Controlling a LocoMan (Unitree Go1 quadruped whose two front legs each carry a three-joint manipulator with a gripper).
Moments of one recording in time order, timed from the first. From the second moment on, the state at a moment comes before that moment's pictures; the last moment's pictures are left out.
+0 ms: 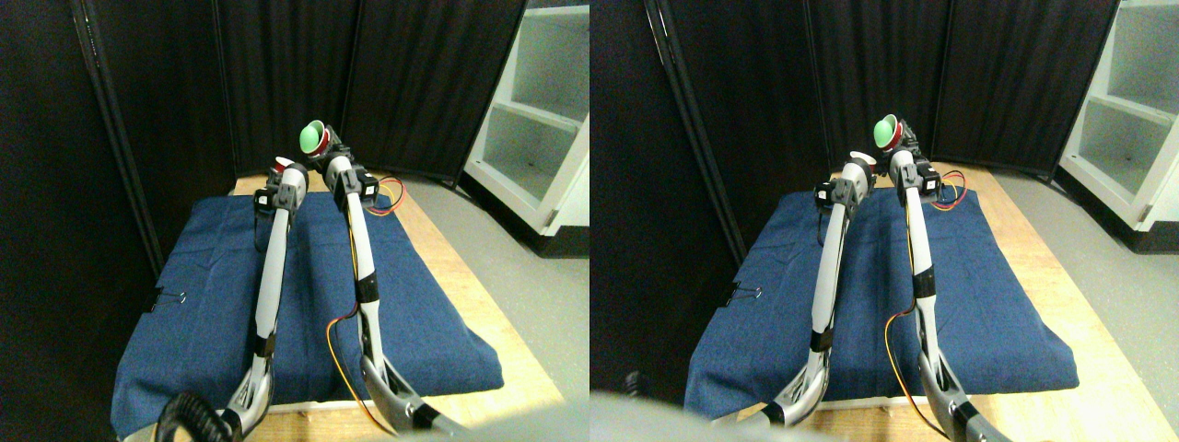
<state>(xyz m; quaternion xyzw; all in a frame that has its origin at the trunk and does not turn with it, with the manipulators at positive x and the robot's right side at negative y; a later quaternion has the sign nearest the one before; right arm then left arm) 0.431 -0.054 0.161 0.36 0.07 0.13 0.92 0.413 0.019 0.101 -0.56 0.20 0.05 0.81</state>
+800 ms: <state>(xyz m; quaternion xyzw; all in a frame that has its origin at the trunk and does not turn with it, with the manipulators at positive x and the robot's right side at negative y) 0.419 -0.046 0.162 0.24 0.07 0.19 0.95 0.406 0.021 0.100 -0.55 0.20 0.05 0.81</state>
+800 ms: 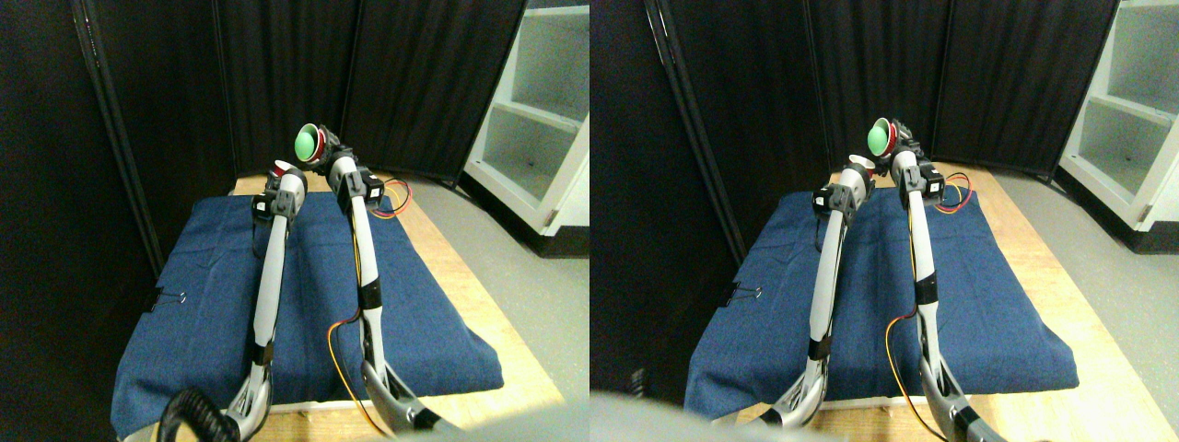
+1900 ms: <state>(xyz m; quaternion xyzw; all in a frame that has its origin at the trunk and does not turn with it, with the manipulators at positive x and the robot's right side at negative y) 0.429 -0.043 0.164 0.04 0.03 0.26 0.97 0.420 0.016 0.100 -0.56 0.20 0.05 0.80</state>
